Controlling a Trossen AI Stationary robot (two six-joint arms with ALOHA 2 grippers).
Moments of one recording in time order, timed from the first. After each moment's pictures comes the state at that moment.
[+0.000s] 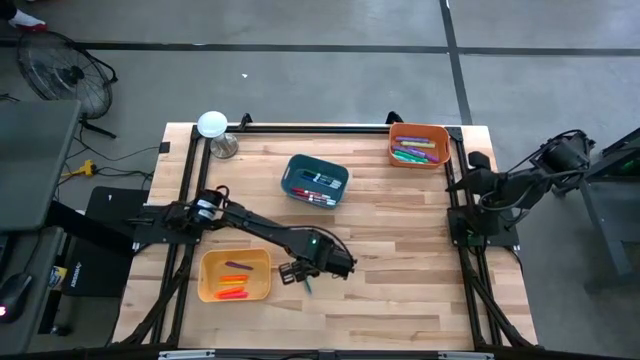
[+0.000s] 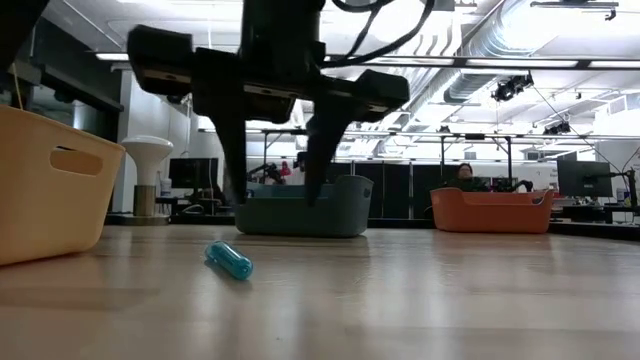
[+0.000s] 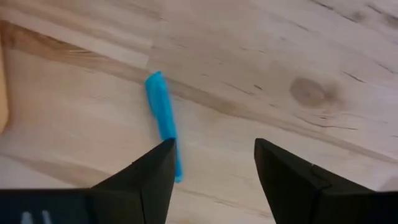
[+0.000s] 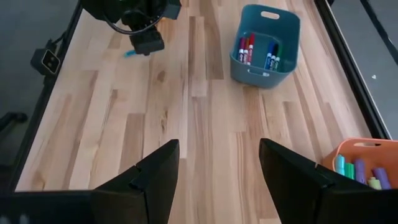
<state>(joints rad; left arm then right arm) -0.31 2.19 1.85 -1.10 0.07 -2.23 0.62 0.72 1.26 -1.39 0.45 0.47</state>
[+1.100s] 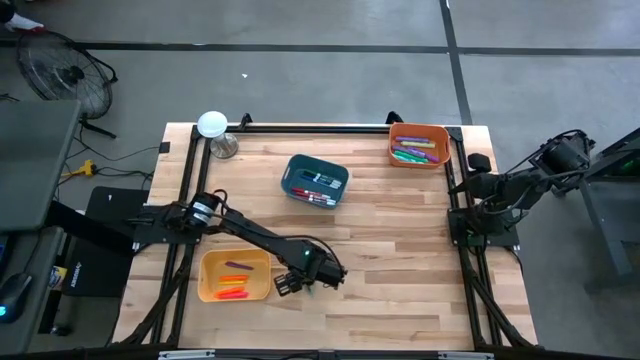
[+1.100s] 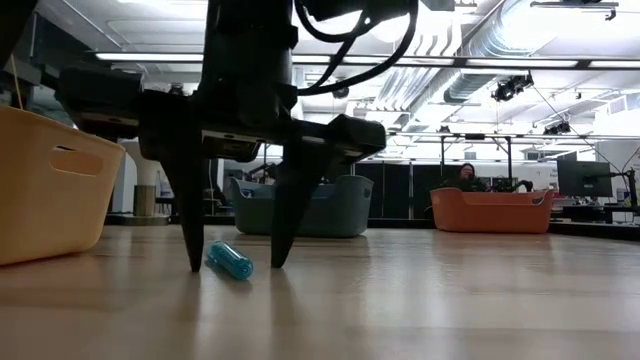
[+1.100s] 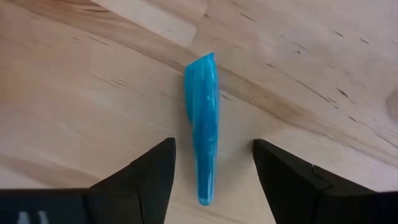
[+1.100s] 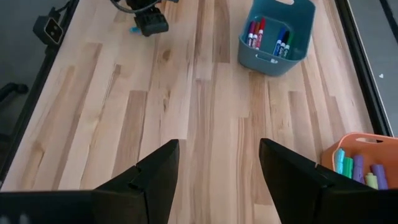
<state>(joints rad) -0.36 2.19 1.66 -0.90 0.10 -2.39 0.62 0.72 1.26 -1.45 0.40 0.42</state>
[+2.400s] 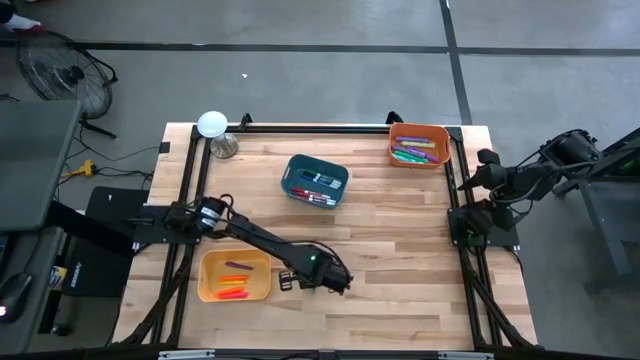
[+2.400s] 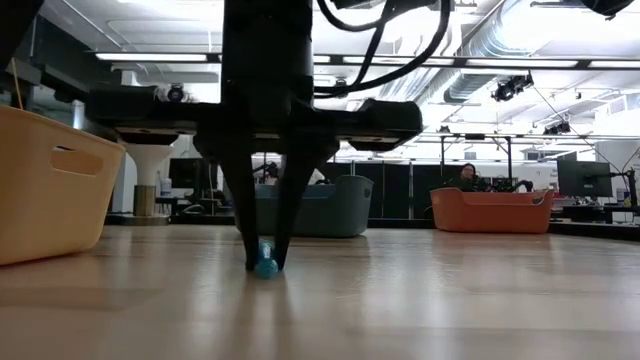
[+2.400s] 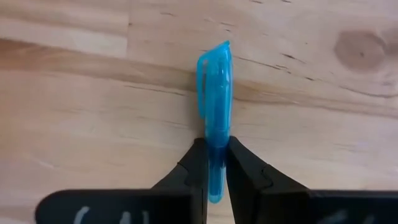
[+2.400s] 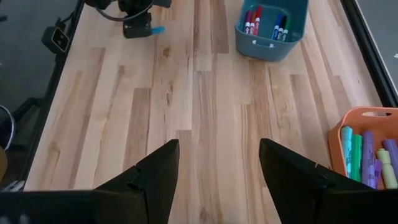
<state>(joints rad) -0.37 2.27 1.78 -0.99 0.01 -2.13 0.62 0.63 1.26 -1.52 0.38 0.52</state>
